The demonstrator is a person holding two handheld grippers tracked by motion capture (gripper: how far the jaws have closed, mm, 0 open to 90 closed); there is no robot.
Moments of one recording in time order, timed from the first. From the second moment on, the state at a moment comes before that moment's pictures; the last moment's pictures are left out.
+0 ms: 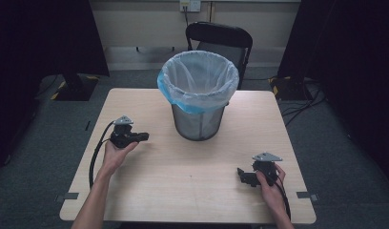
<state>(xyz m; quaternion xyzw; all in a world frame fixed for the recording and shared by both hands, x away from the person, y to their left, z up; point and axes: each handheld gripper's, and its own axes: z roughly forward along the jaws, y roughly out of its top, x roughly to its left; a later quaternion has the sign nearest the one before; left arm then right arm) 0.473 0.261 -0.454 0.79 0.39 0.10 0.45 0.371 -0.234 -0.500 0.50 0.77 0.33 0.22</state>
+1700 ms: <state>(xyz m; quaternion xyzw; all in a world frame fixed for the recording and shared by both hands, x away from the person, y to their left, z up) 0.455 0.259 -0.383 0.74 0.35 0.13 0.55 0.371 -0.234 -0.500 0.50 0.77 0.33 0.22</state>
